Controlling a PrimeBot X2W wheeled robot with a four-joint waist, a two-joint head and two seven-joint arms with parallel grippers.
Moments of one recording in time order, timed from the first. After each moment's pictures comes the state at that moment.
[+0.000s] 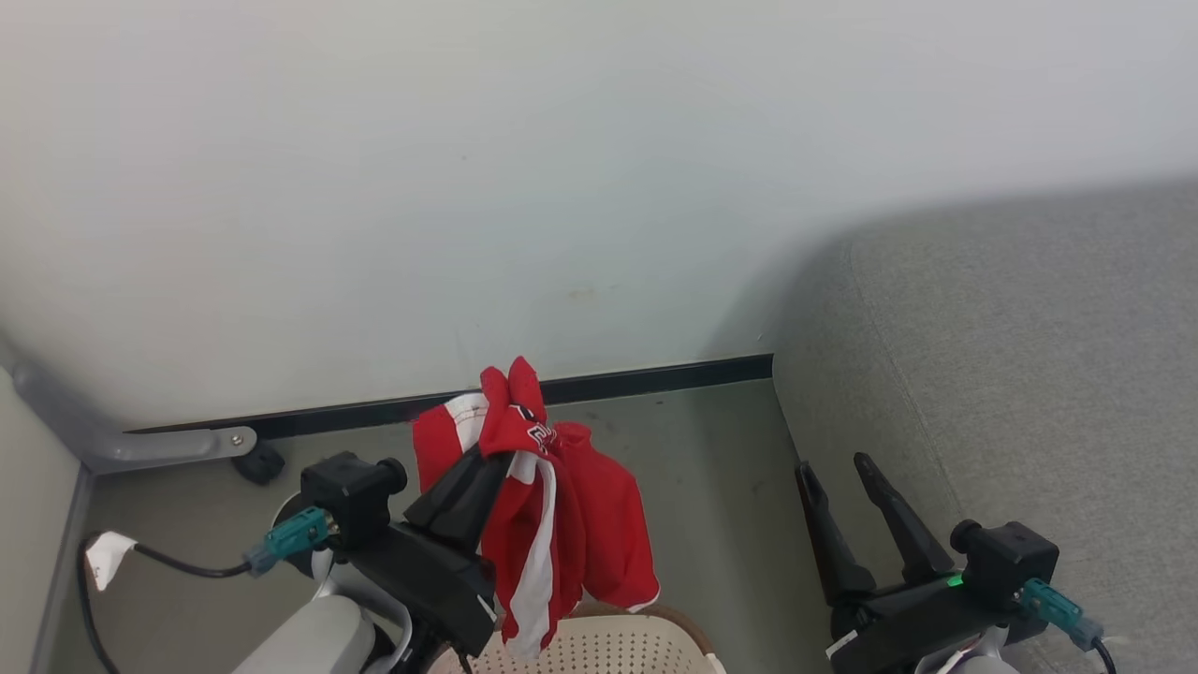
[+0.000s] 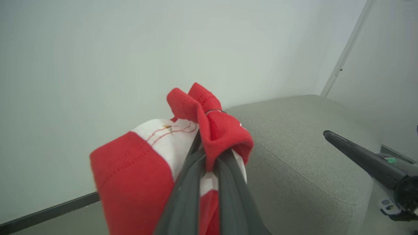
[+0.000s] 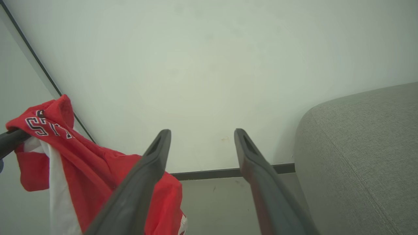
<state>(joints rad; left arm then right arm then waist) -0.51 0.29 -0.74 0.40 -0.83 -0.12 -0.25 -0.27 -0.11 0.34 0.35 0.45 0.11 -0.26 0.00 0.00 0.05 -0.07</state>
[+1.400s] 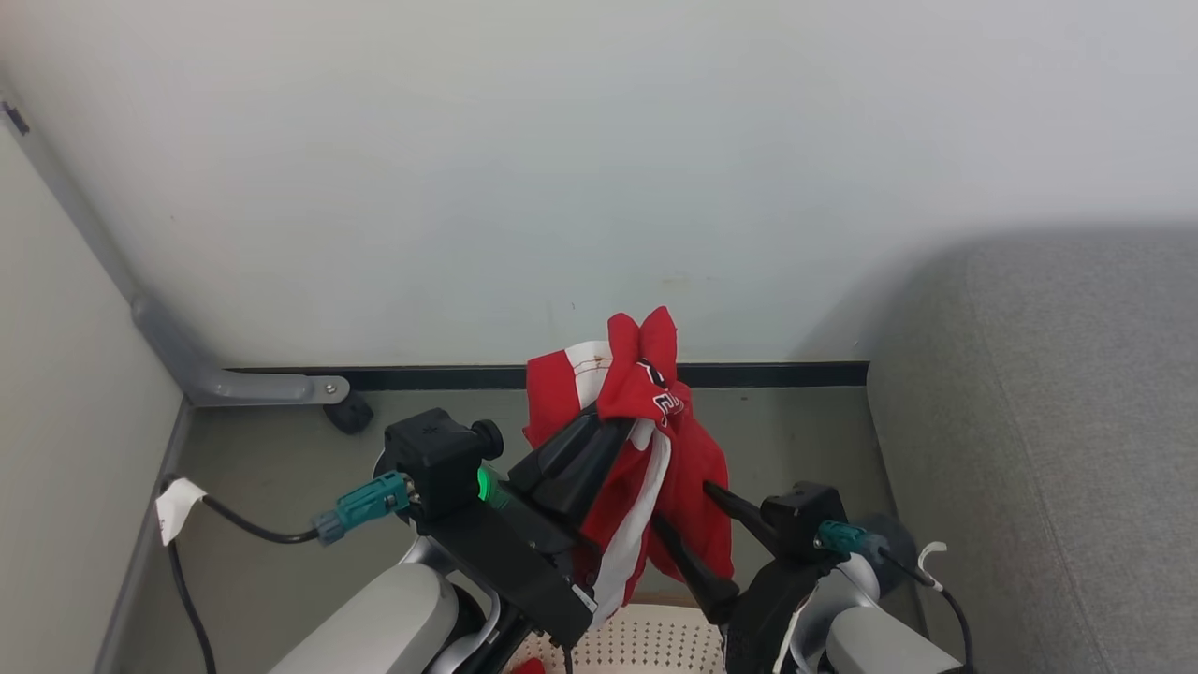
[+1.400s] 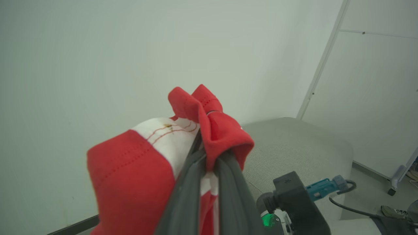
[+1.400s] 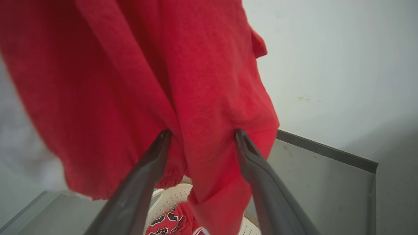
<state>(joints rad) -0.57 0.24 -0.78 0.17 -0.85 -0.12 -0.19 -0.58 -0.07 0.76 0.75 0.46 0.12 -0.17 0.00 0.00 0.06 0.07</state>
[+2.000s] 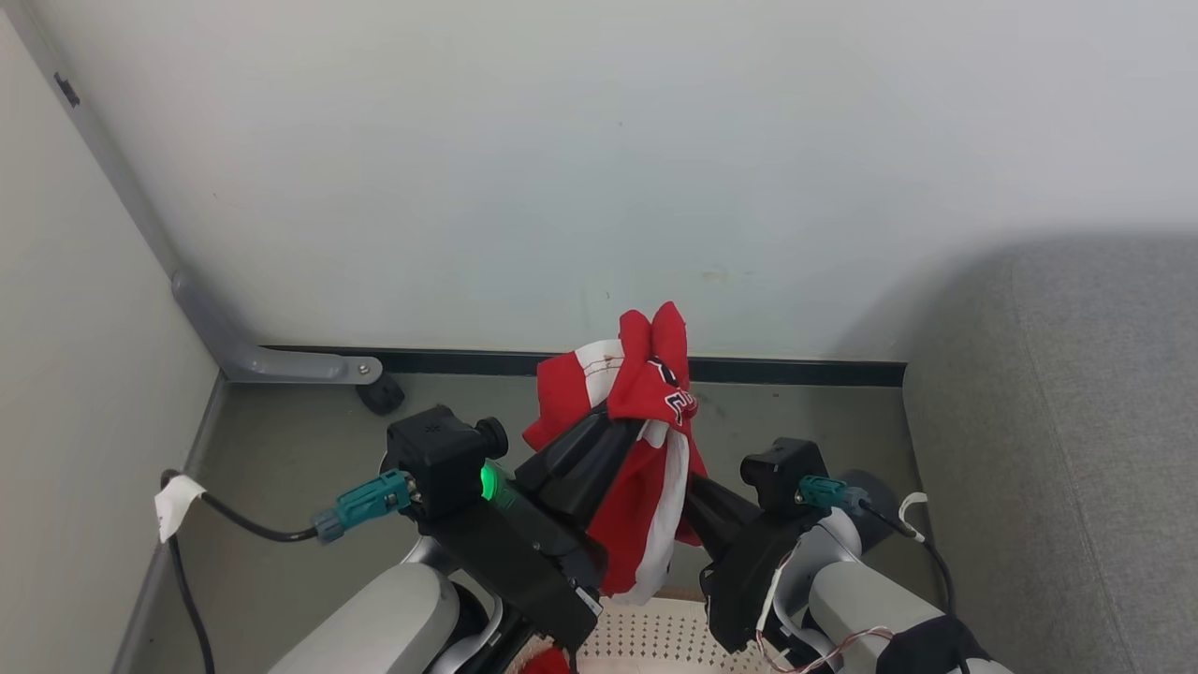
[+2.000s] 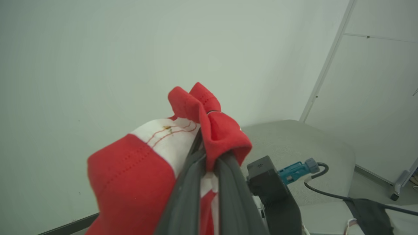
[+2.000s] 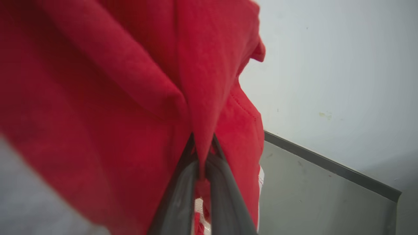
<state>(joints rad) -0.57 0.24 -0.79 0.13 -0.86 -0.12 -0.17 -0.71 -0.06 0.91 0.83 0.58 0.12 -0.18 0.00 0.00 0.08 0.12</state>
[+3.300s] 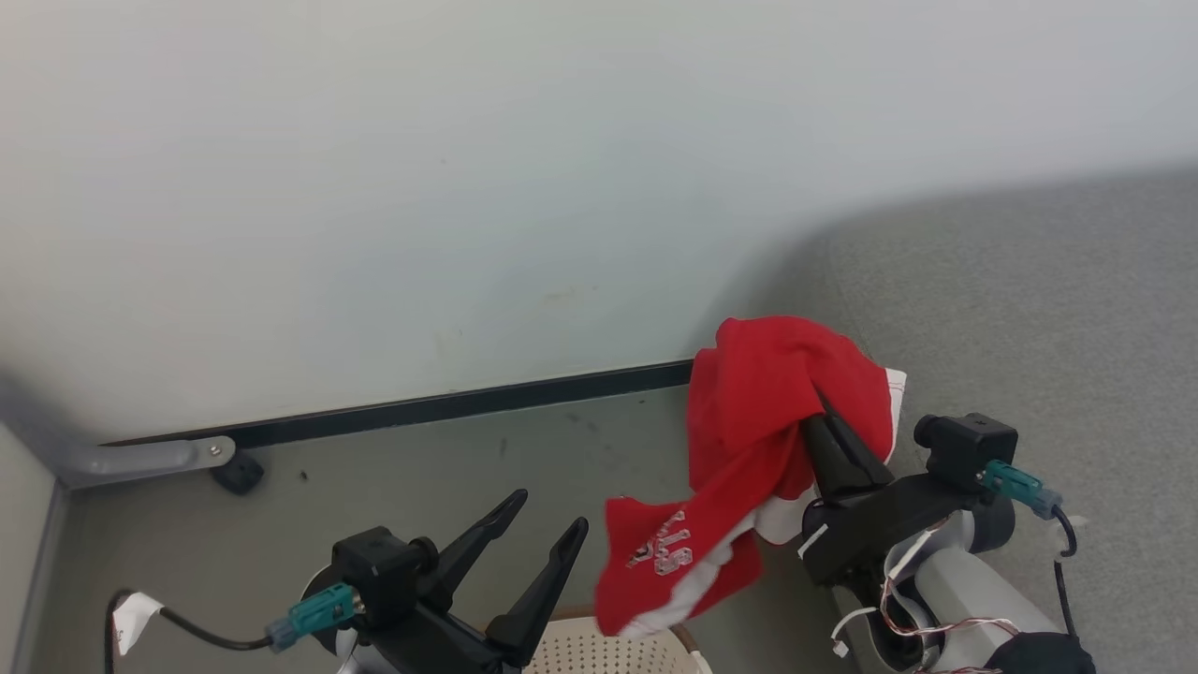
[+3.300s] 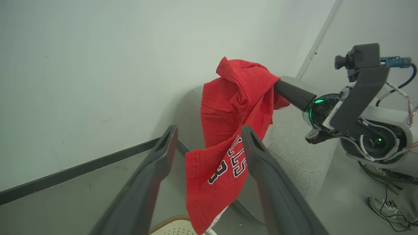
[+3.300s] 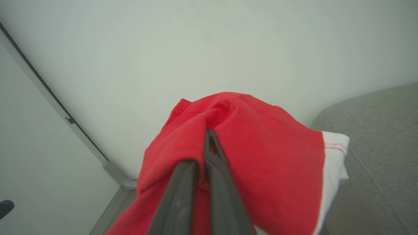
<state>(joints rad) -0.38 0.36 -0.79 0.16 -0.87 -0.07 -0.17 -0.57 -0.13 0.57 0.62 0.70 0.09 -0.25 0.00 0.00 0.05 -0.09</state>
